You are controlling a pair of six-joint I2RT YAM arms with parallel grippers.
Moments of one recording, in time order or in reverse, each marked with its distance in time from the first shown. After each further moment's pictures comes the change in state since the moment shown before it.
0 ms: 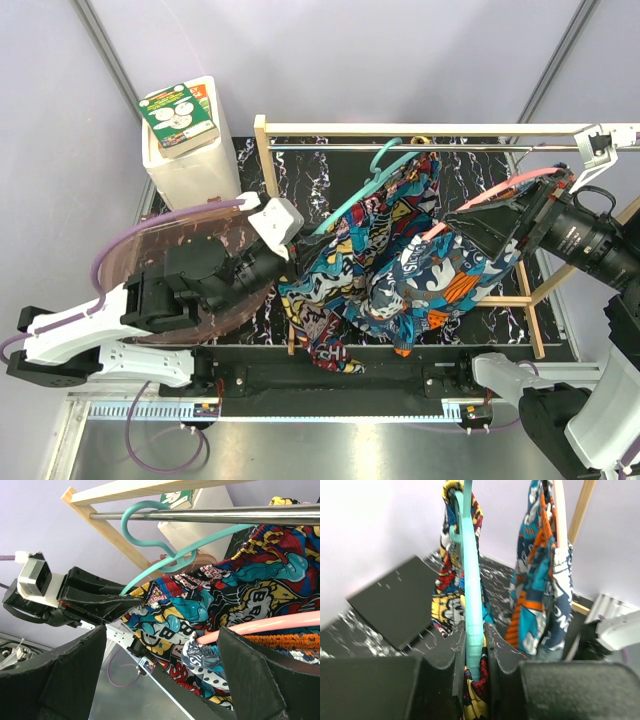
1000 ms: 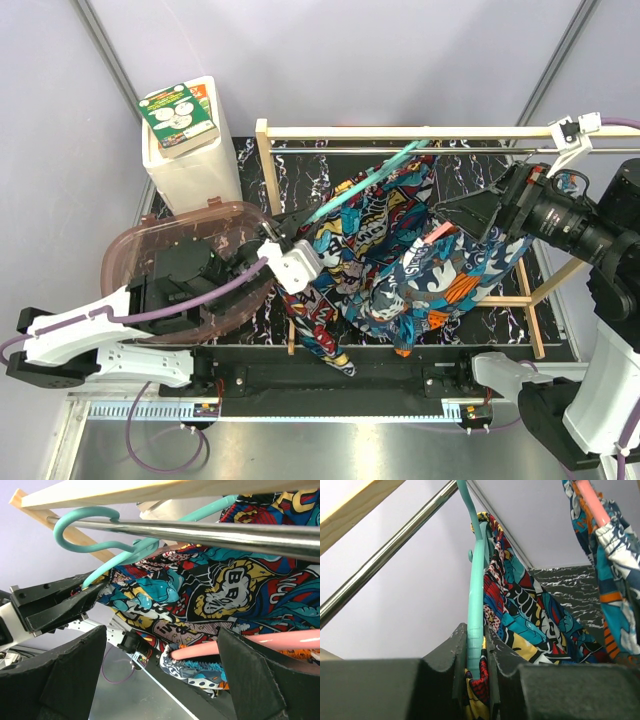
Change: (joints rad) left arm 0.001 -0.032 -0.069 0.200 0.039 0.722; right arm 0.000 0.031 -0.067 -0.010 0.027 -0.037
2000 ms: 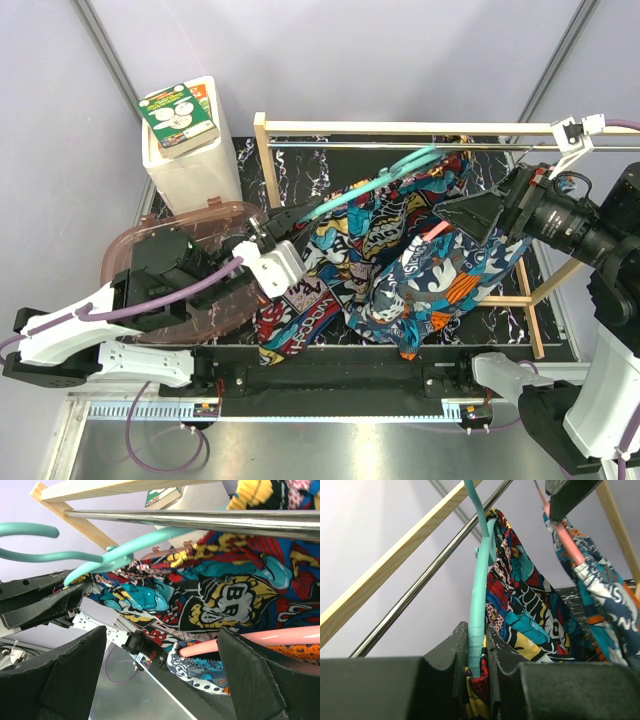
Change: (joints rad) left arm 0.001 0.023 0.122 -0.052 0.122 0.023; right arm 0.000 -0.015 -0.023 0.035 -0.024 0.014
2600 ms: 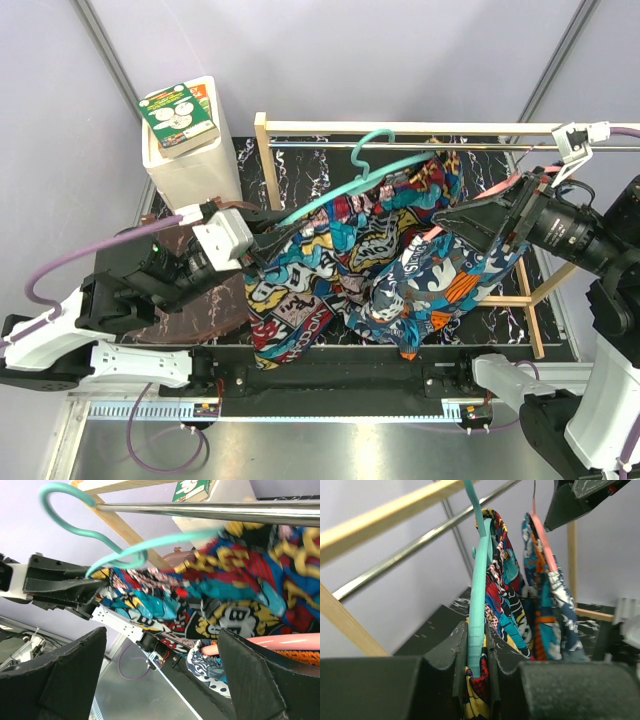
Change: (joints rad) left arm 0.000 -0.084 0.020 -0.121 -0.028 -0.391; right arm 0.000 -0.060 -0.081 0.108 -0.088 0.060
